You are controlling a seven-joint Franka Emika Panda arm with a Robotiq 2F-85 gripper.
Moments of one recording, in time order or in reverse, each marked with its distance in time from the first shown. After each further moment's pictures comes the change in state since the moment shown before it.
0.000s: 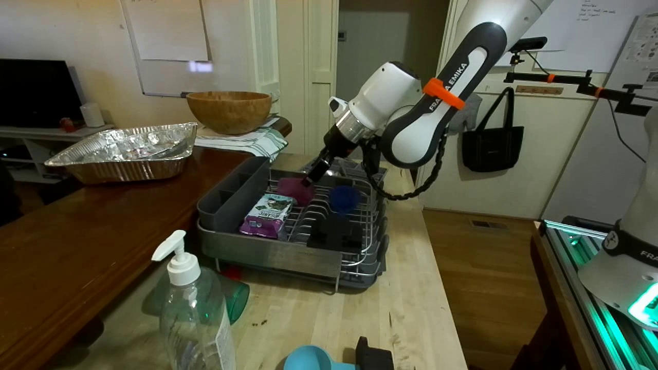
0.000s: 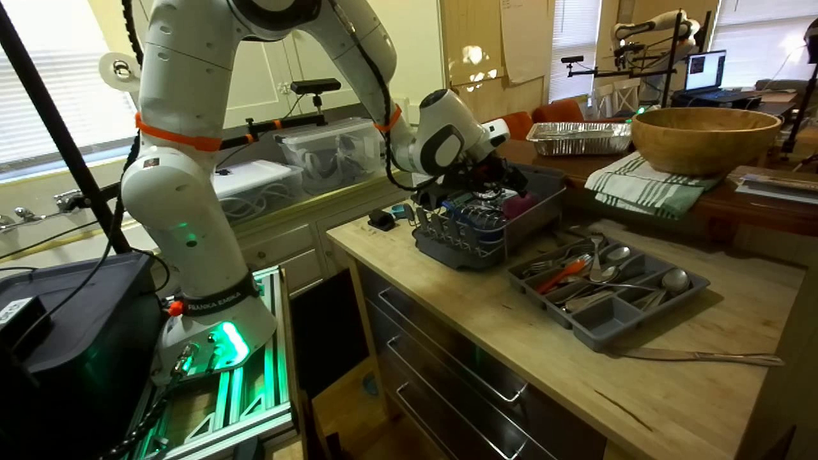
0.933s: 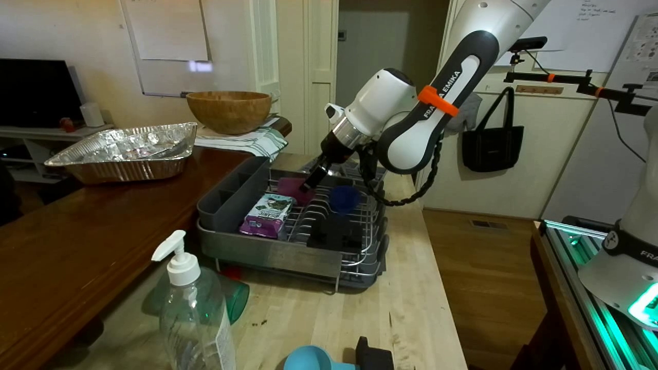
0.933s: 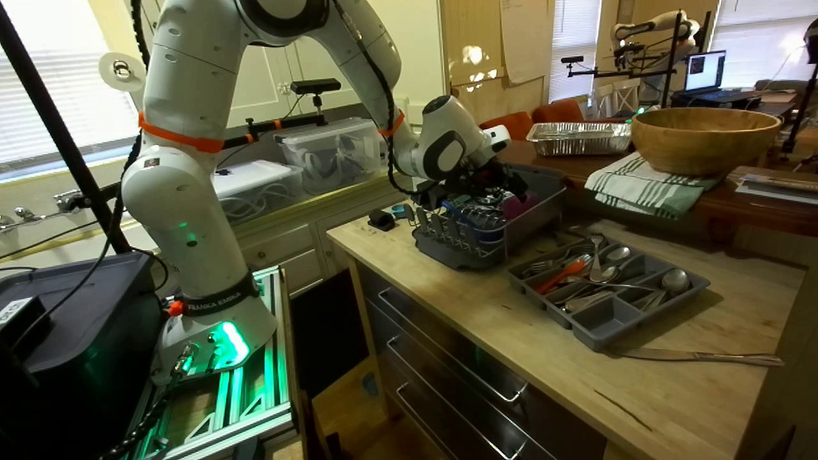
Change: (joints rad) arm 0.004 0.041 0.004 0.028 0.000 -0.001 0.000
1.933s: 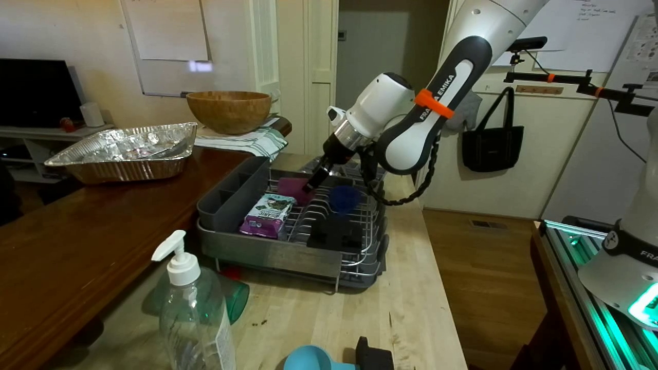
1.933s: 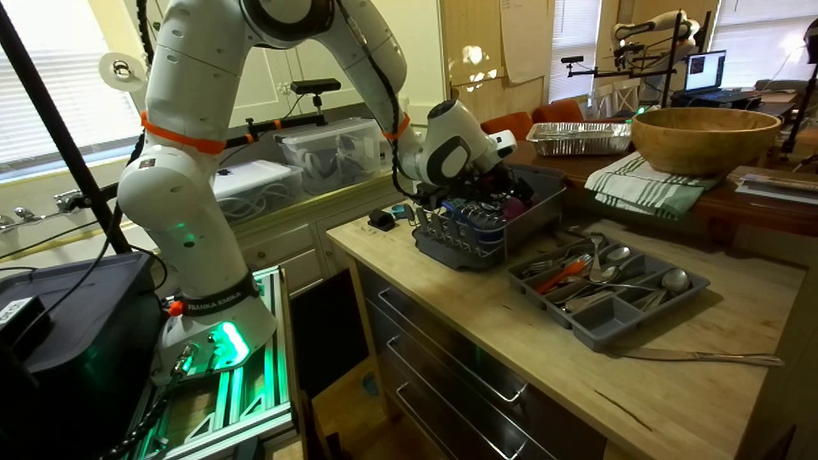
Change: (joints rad) arm -0.055 0.026 0.027 0.012 0.000 0.006 -0.026
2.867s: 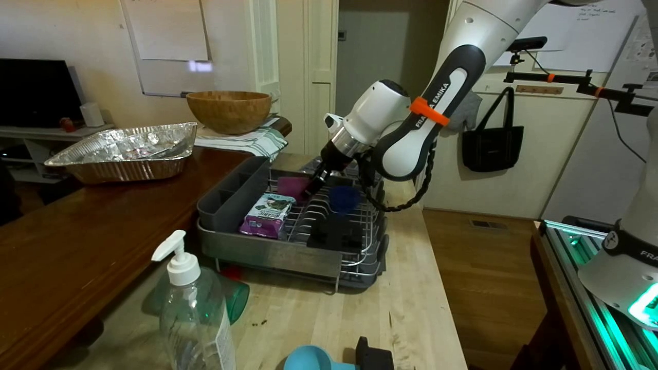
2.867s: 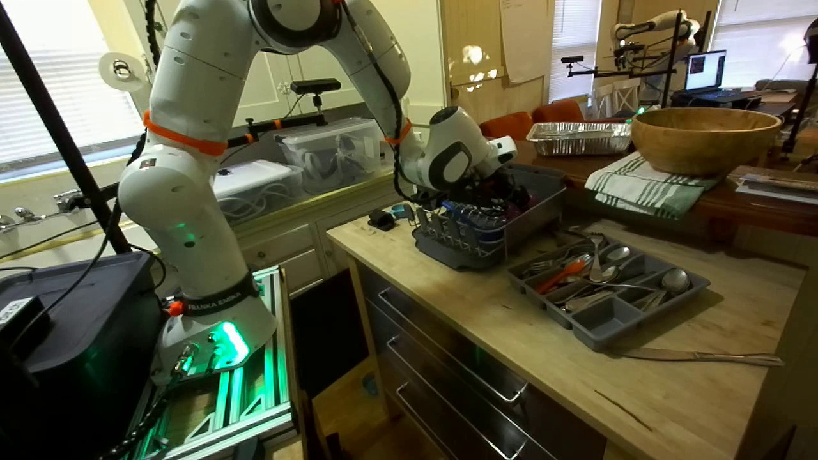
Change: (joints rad) arm 0.009 0.039 -0.001 0.025 0.000 -0.001 -0.006
